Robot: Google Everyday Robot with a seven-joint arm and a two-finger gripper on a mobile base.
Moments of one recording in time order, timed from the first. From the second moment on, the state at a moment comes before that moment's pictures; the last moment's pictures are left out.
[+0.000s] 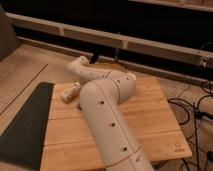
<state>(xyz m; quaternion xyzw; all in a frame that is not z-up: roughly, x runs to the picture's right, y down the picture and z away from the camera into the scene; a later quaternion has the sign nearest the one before) -0.098 0.044 0.990 -0.35 0.05 -0.13 0.92</state>
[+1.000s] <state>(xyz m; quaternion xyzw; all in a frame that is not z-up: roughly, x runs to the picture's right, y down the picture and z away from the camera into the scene) -0.105 -0.008 0.929 -0.35 0.12 -0.10 0.92</state>
